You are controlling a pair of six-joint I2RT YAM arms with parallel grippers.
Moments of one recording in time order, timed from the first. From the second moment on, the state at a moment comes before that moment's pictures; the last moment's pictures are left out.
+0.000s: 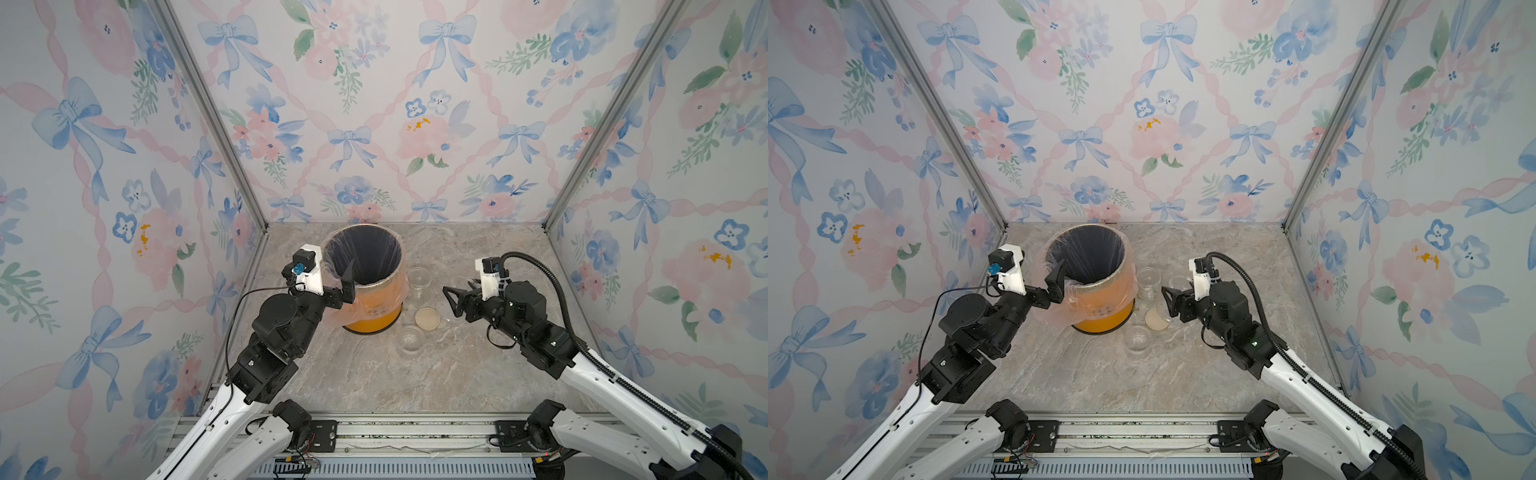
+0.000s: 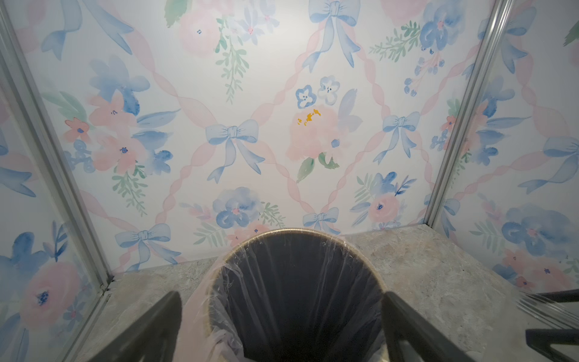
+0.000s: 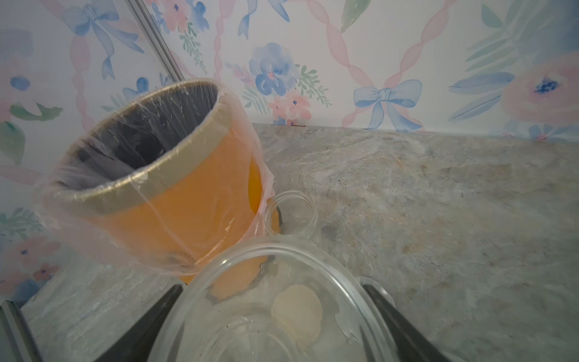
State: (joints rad) left arm -0.59 0.66 0.84 -0.12 -0.36 0.00; right arm 0.69 0.93 0.73 -0.14 0.12 0.28
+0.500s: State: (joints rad) left arm -0.58 0.47 0.59 -0.05 -0.42 0.06; right arm 0.85 0.88 0.35 0.06 0.37 0.22
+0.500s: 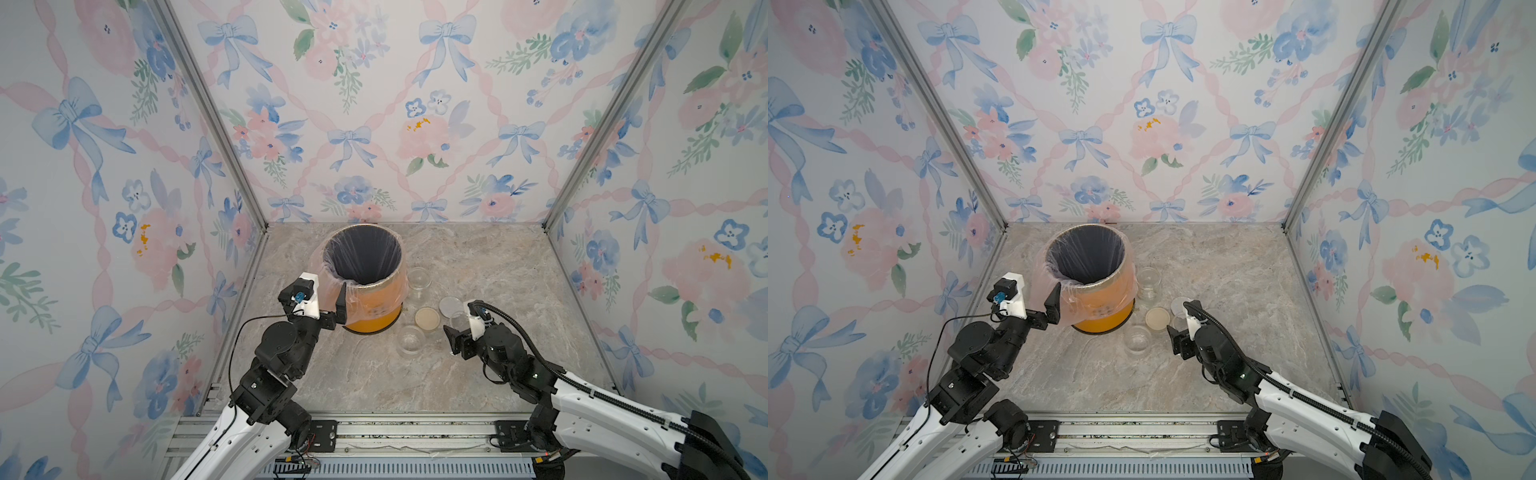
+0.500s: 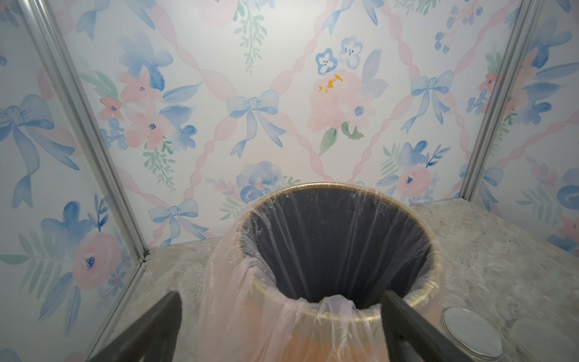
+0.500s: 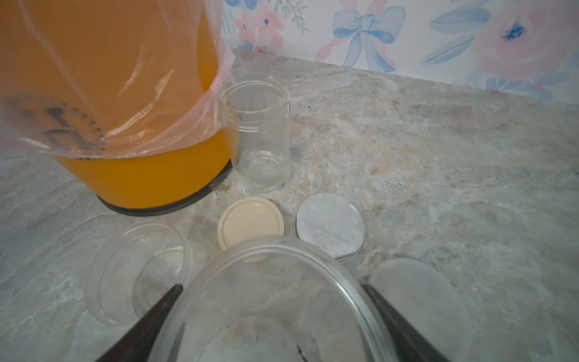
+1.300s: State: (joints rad) left arm -0.58 0.45 0.57 -0.02 -0.46 0.08; right arm 0.85 1.18 0.31 0.39 0.38 0.22
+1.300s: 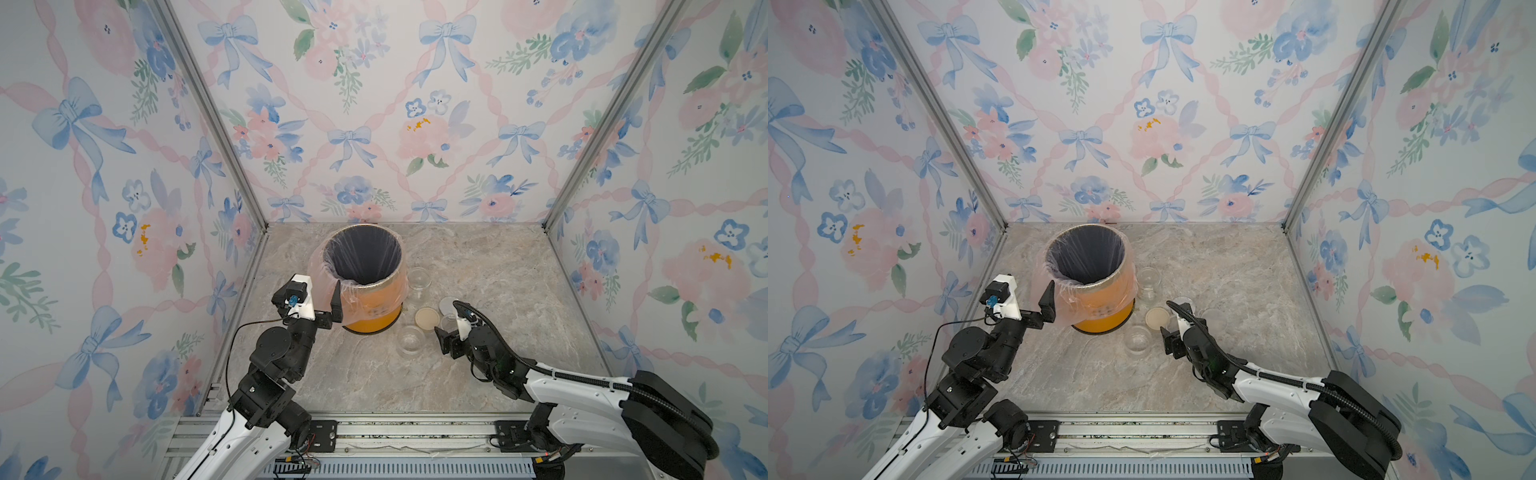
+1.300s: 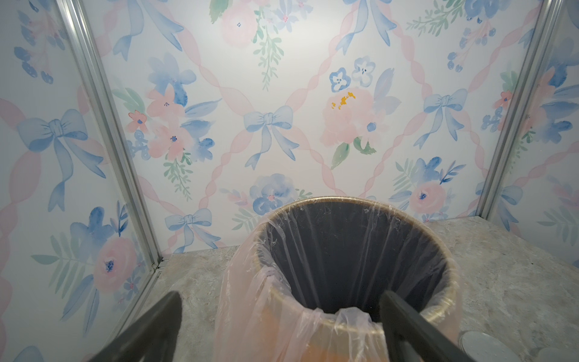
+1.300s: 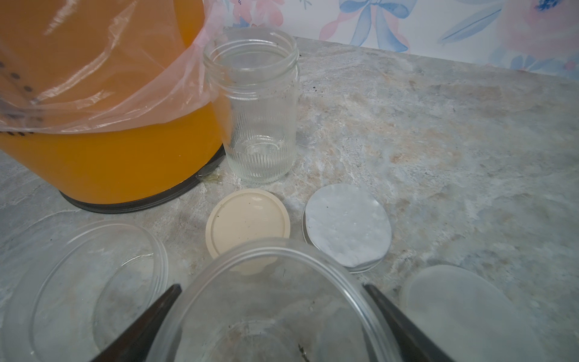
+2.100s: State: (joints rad) left arm -0.58 0.48 0.58 -0.04 -0.51 0.09; right arm 0.85 1.10 0.33 0.37 0.37 0.22
